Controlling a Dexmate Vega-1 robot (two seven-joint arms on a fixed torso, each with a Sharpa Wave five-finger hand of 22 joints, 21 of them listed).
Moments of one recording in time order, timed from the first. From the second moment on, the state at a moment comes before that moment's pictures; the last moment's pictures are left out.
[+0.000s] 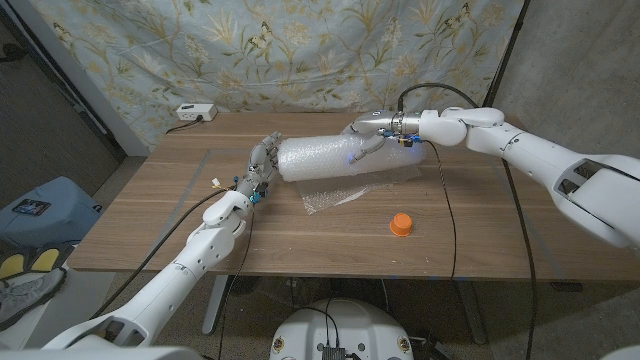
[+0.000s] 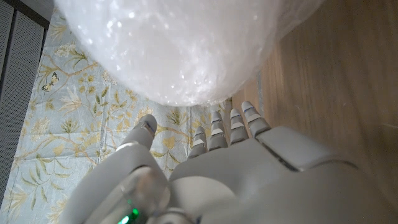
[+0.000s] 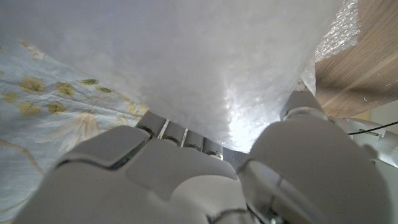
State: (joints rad) left arm 0.91 0.46 0.35 -1.39 -0.83 -0.23 -0.11; left_hand 0.36 0.16 0.58 -0.10 0.20 0.04 0.04 0.19 0.18 0.12 0.14 0.27 0.23 0.10 0.20 0.21 0.18 0.11 0.17 0.23 0.18; right arm -0.13 -0.62 -0.94 -1.03 -0.58 0.76 0.10; right_hand 0.73 -0.10 0.45 -0.15 0.29 0.52 -0.01 0.33 0.21 0.52 -0.03 0.61 0.36 0.50 -0.05 0.35 0.31 0.51 0.02 0.22 0.17
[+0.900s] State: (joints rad) left arm 0.91 0.45 0.35 -1.38 -0.84 -0.23 -0.13; left_hand 0.36 0.16 0.58 -0.10 0.20 0.04 0.04 0.19 0.18 0.12 0.14 0.27 0.23 0.10 0.19 0.20 0.18 0.11 0.17 0.23 0.18; right arm -0.25 -0.67 -0.80 -1.16 -0.38 0.63 0.26; right_hand 0.76 -0.09 0.43 -0.15 0.27 0.56 0.00 0.32 0.21 0.55 -0.02 0.62 0.36 0.52 -0.05 0.37 0.32 0.52 0.03 0.22 0.17
